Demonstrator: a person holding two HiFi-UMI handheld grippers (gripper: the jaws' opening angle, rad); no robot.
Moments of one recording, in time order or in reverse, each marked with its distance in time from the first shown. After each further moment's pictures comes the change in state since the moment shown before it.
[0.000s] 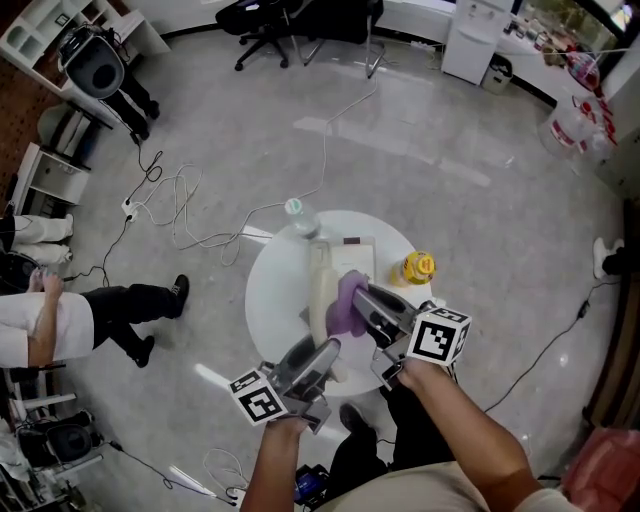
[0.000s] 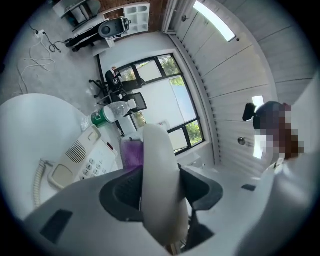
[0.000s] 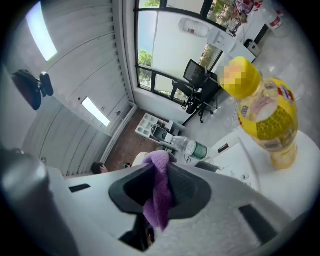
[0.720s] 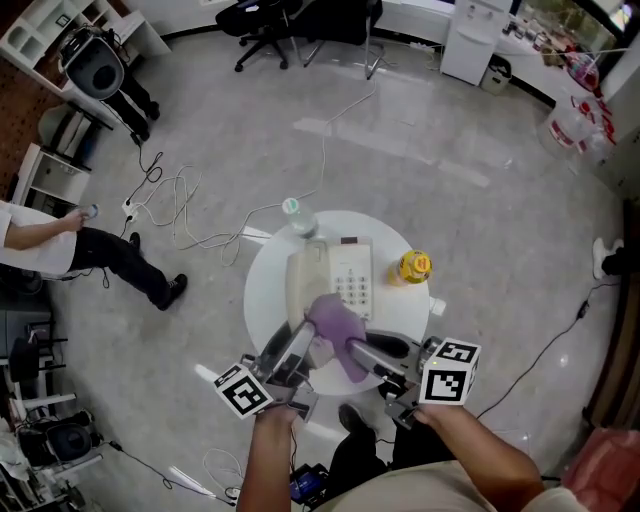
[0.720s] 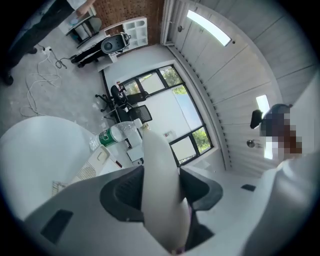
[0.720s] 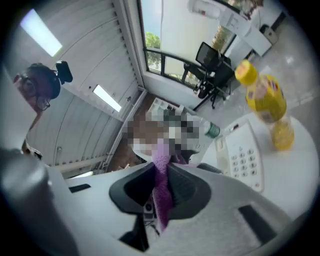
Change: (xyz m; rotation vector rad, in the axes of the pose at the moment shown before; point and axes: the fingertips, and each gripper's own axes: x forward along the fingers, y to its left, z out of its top) left arm -0.008 0.014 0.038 0.042 -0.116 0.107; right arm -0.052 0.058 -0.052 -0.067 0.208 0.117
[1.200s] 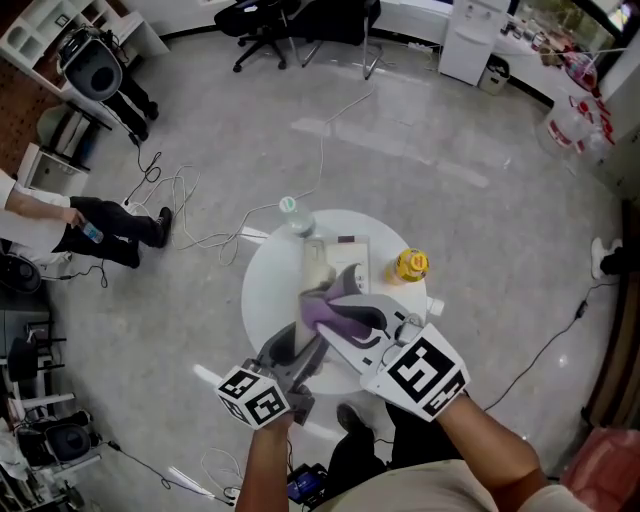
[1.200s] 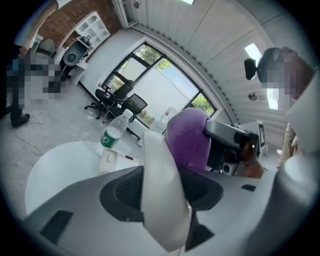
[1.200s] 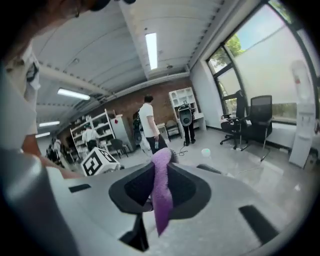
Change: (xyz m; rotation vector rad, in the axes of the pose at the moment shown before) left arm -0.001 0.002 -0.036 0.328 0.208 0.122; right arm 0.044 0.051 0.047 -0.824 0.235 -0.176
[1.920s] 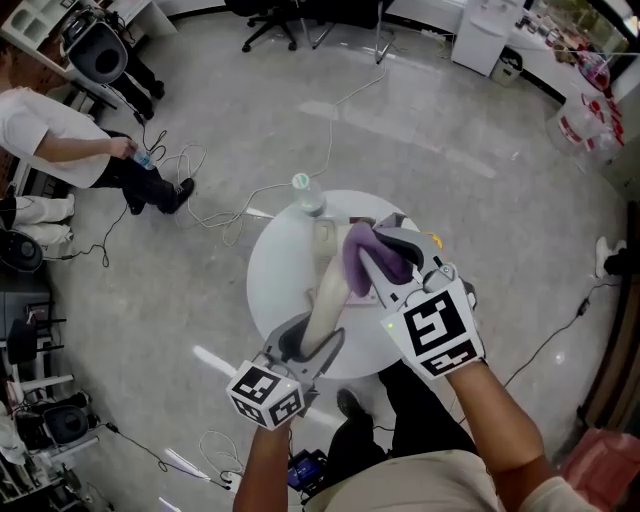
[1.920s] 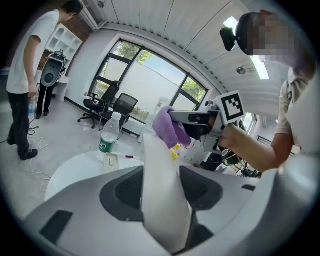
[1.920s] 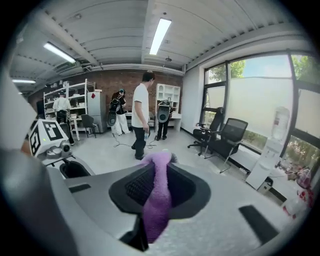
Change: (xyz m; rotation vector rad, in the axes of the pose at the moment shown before) left arm -0.008 -0.015 -0.016 0.221 0.096 0.033; right arm -0.005 -0.086 0.003 -0.195 0.103 -0.360
